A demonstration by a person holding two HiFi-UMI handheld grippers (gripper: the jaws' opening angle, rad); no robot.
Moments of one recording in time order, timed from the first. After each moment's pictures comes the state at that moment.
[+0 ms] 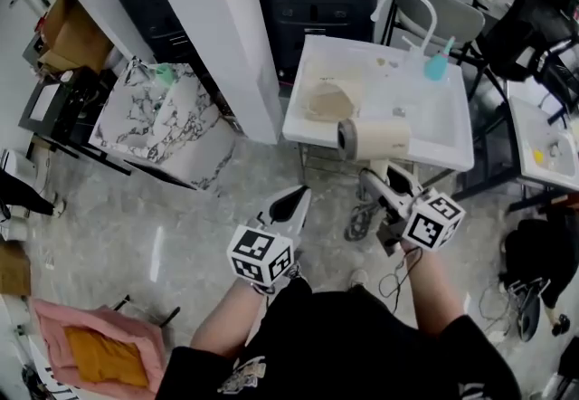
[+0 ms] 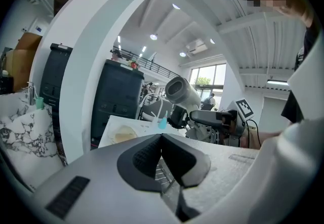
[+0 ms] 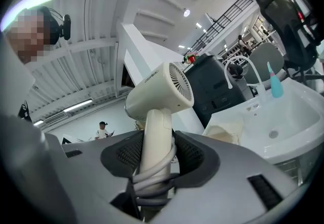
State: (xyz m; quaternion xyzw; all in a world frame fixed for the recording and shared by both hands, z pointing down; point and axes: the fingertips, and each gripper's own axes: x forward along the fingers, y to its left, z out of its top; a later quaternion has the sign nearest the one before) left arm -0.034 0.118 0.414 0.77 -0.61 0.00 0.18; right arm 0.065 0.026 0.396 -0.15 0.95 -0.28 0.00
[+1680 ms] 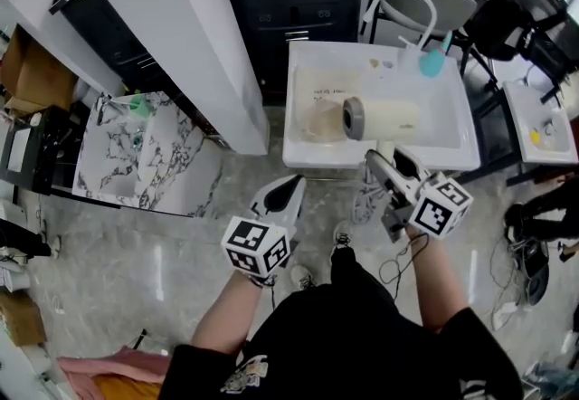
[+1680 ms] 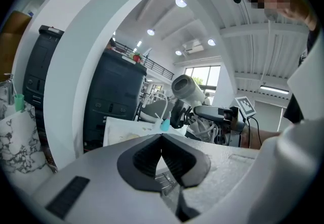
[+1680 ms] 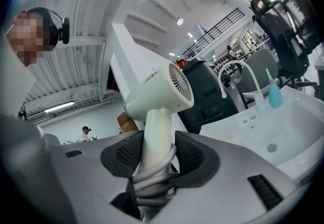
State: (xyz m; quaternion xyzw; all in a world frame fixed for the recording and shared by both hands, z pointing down) left arm -0.139 0.009 0.431 0.80 -0.56 -0.01 0.21; right arm -0.014 -0.080 0.391 -0.23 0.93 -0.27 0.02
